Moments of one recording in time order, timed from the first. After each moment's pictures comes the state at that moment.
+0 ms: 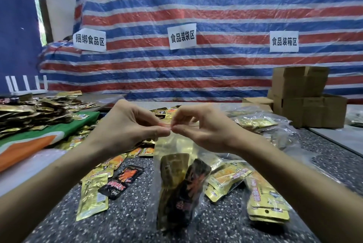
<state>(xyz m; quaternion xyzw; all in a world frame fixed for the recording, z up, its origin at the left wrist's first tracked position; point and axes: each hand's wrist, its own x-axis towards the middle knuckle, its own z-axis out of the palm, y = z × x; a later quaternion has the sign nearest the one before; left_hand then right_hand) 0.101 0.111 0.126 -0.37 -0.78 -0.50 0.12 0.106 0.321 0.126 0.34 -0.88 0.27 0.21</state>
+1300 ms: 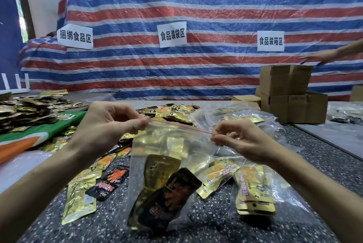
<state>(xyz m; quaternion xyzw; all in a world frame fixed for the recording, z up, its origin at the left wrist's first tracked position) 0.095 0.106 0.115 -0.32 -0.73 -0.59 0.16 0.122 0.416 0.086 0.25 -0.89 0.34 0.17</state>
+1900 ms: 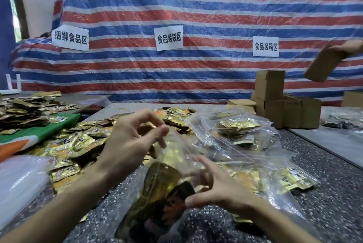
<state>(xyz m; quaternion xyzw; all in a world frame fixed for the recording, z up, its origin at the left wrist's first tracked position) 0.092 0.150 0.089 -0.38 -0.67 -0.62 0.17 0.133 0.374 0.012 0.15 -0.79 0.60 -0.04</state>
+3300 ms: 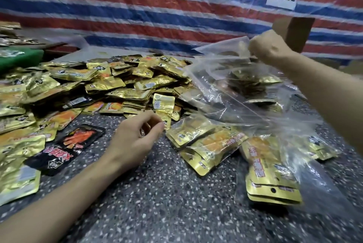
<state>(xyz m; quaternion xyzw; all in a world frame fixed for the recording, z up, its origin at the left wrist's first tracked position) -0.010 0.179 -0.065 -0.32 -0.79 -0.51 0.15 -0.048 0.506 0.128 -0.18 -0.94 0.16 0.26</state>
